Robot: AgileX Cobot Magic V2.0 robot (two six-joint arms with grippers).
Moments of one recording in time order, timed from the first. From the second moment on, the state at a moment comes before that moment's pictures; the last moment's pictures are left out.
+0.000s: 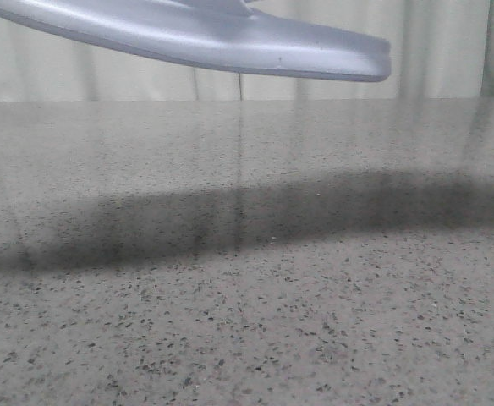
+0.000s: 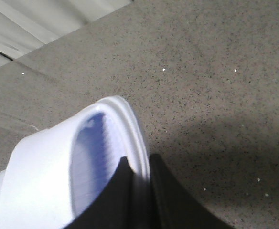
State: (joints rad) left arm -0.17 0.73 -0.39 -1.76 0.78 0.45; right arm 0.03 0.93 -1.05 0.66 0.88 -0.05
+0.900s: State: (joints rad) left arm -0.17 0.73 -0.42 -1.76 0.90 0.48; right arm 0.03 0.95 -0.88 0.72 0.74 -0.06
